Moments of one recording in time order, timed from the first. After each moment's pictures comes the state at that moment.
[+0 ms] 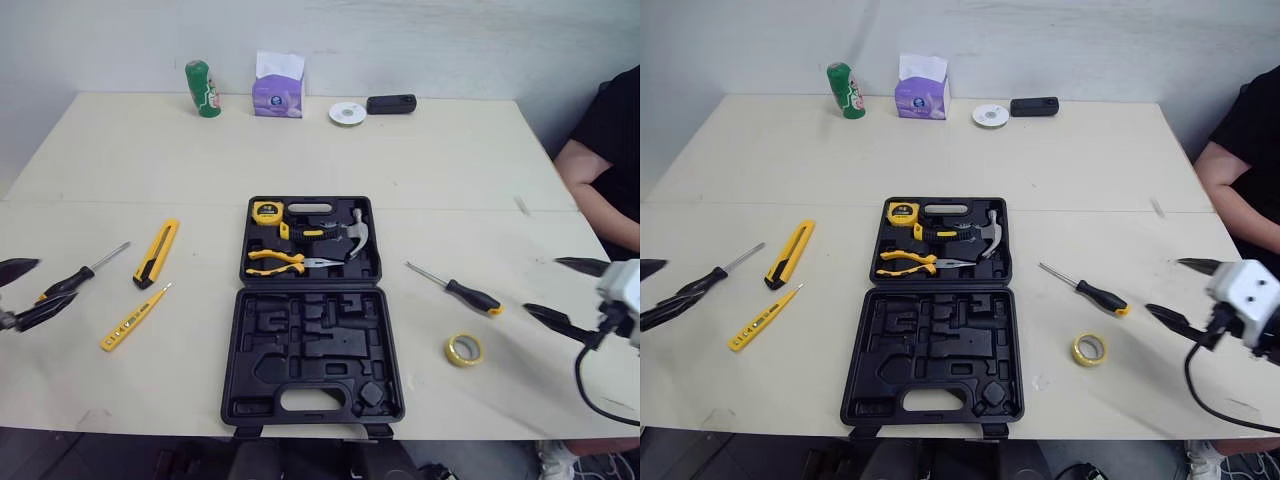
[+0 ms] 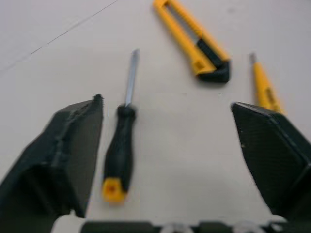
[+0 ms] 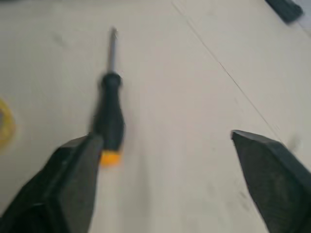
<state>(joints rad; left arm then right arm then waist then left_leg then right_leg) -0.03 1.10 0.68 0.62 -0.32 -0.01 -1.09 0.10 -0.95 -0.57 0.15 0.30 -0.13 1.11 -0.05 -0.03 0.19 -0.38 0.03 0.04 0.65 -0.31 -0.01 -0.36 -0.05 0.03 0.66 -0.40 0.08</state>
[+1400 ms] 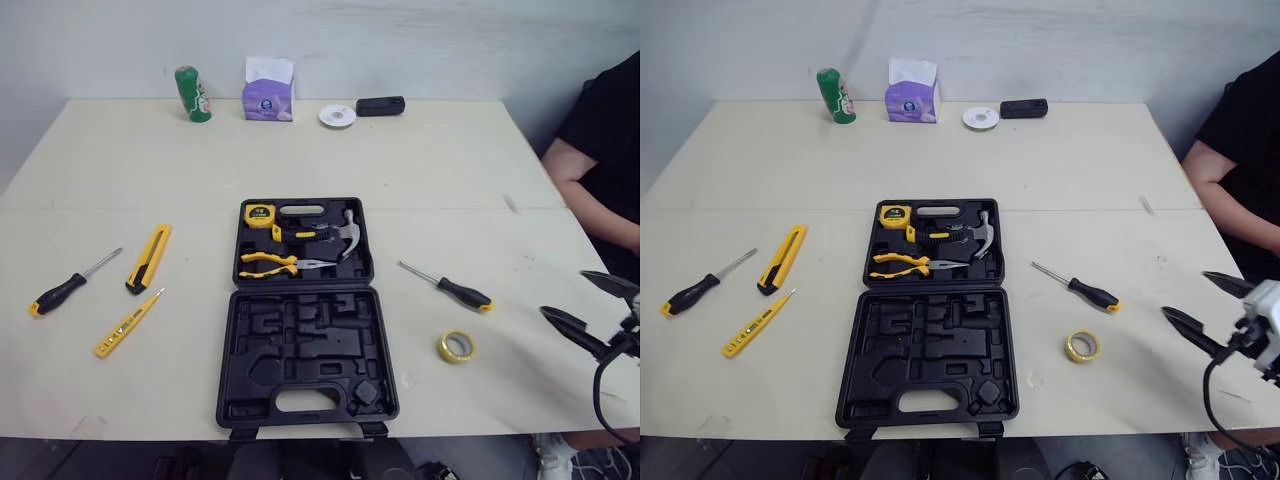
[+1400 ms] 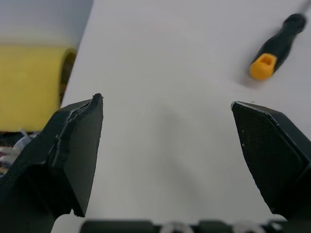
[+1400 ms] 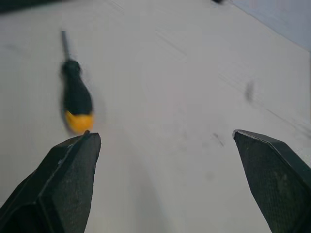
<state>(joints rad) 0.00 1.22 0.81 1.24 -0.40 -0.23 -1.05 0.18 -0.88 -0.53 0.04 0.54 -0.06 1.03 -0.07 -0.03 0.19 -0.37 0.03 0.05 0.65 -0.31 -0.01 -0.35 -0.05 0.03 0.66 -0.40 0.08</state>
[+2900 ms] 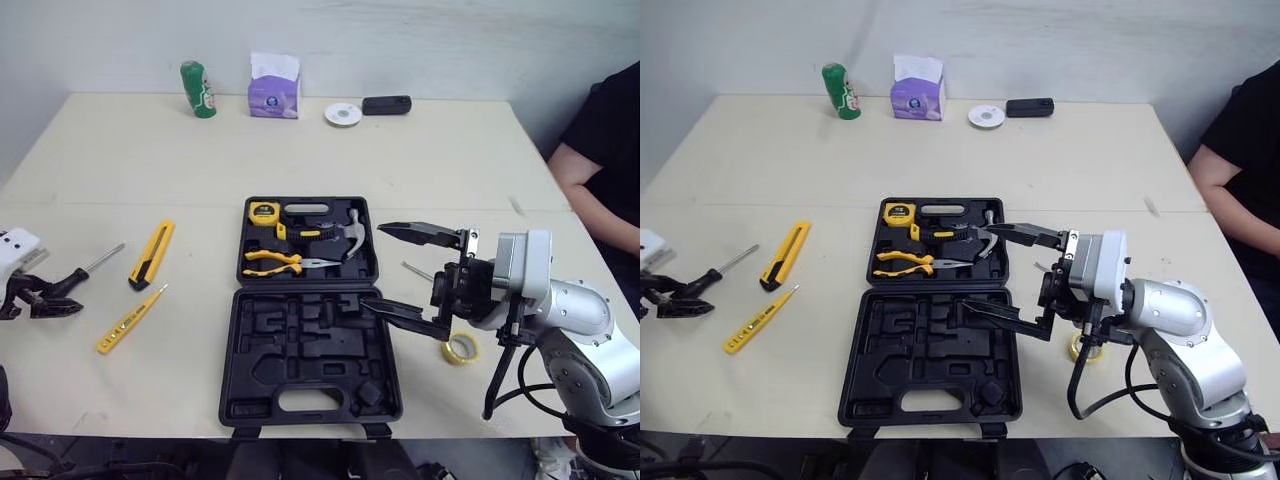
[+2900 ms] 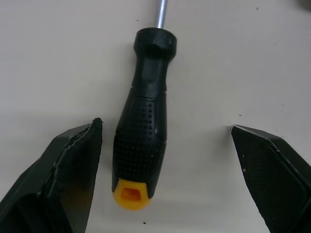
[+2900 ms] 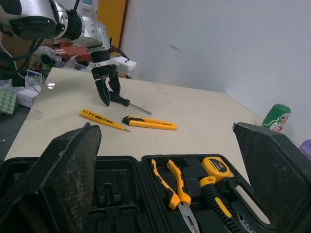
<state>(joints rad) -0.86 1.15 -0.05 1.27 0.18 0.13 -1.11 -0.24 -0.66 -0.05 -0.58 0.67 0.22 0.92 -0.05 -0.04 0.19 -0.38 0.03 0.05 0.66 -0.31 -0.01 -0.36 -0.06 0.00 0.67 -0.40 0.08</state>
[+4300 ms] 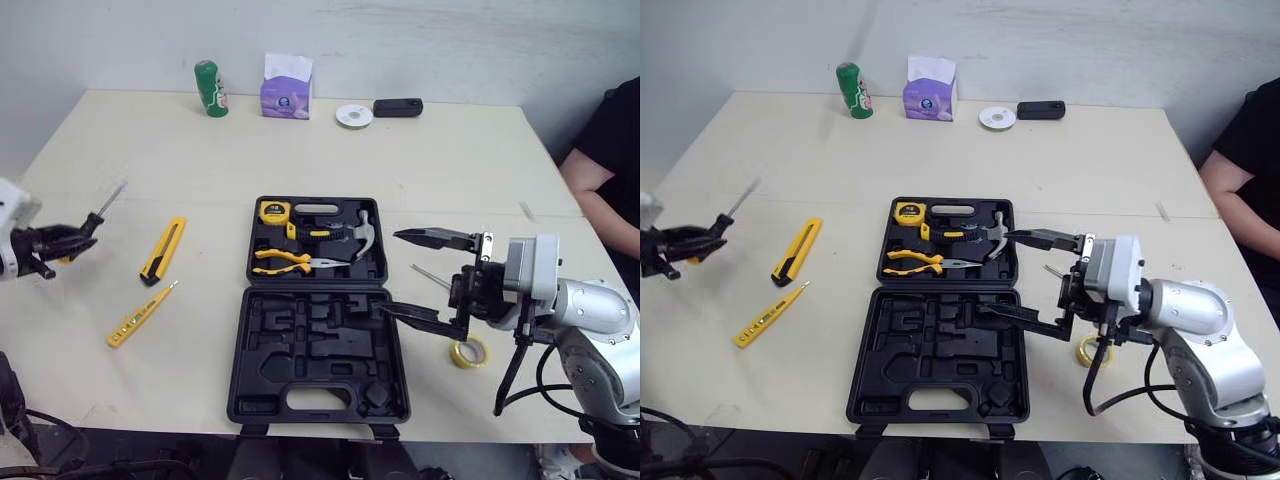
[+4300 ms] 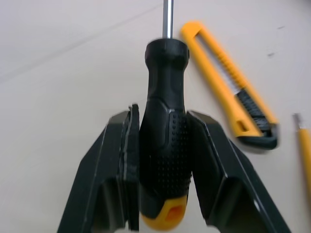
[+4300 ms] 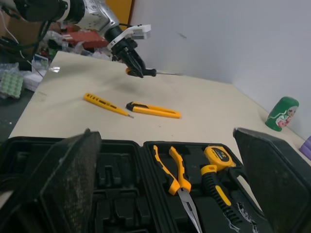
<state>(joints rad) -0.87 1.11 0.20 1.10 -0.06 -0.01 -1.25 -0.19 -0.72 -0.14 -0.50 0.64 0.19 1.02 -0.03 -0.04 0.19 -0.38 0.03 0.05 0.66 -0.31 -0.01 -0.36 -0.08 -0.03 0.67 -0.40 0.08</state>
